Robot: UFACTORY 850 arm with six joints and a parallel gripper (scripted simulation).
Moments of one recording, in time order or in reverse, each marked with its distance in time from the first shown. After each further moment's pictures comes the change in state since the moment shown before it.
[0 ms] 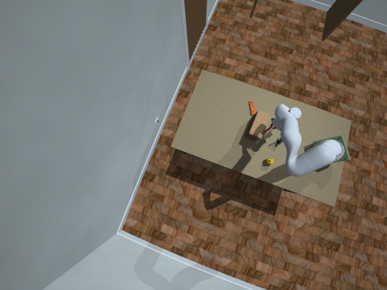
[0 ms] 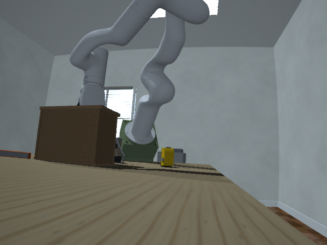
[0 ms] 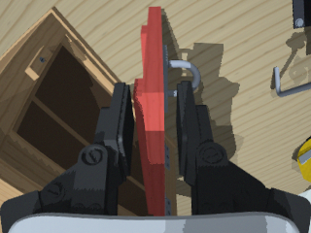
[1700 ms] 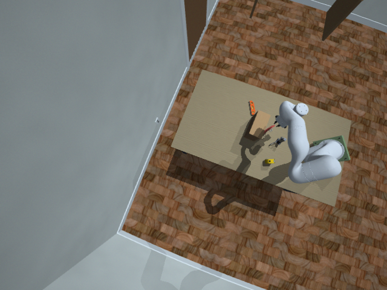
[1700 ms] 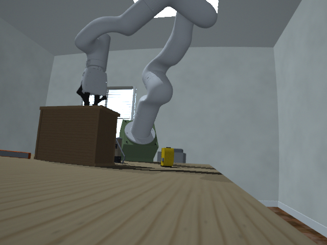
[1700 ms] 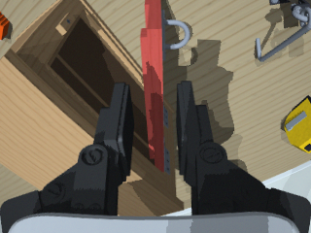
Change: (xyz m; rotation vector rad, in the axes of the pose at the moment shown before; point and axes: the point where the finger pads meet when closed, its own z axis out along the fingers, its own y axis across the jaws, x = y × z) arm 0.000 0.000 -0.069 0.000 0.000 0.000
